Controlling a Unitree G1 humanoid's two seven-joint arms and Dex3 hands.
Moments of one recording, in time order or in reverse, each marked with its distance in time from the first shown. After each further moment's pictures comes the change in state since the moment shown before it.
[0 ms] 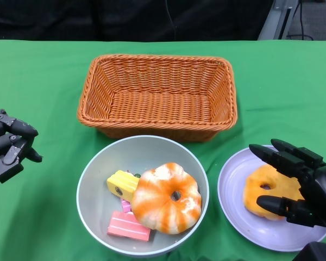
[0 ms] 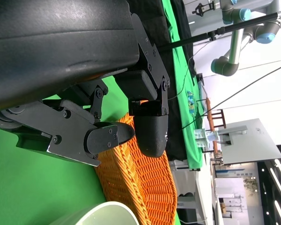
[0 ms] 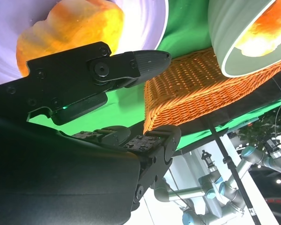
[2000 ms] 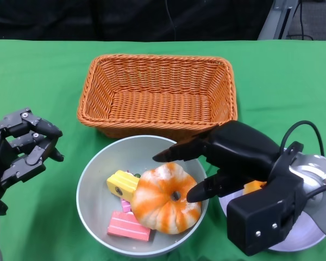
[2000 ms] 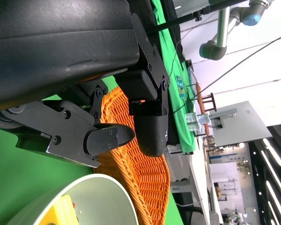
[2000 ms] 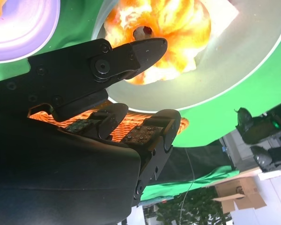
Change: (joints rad) left arm 0.071 -0.068 -0.069 -0.205 0.041 0.040 0.062; right arm -0.343 0.110 0.196 -0.233 0.048 0.233 0.684
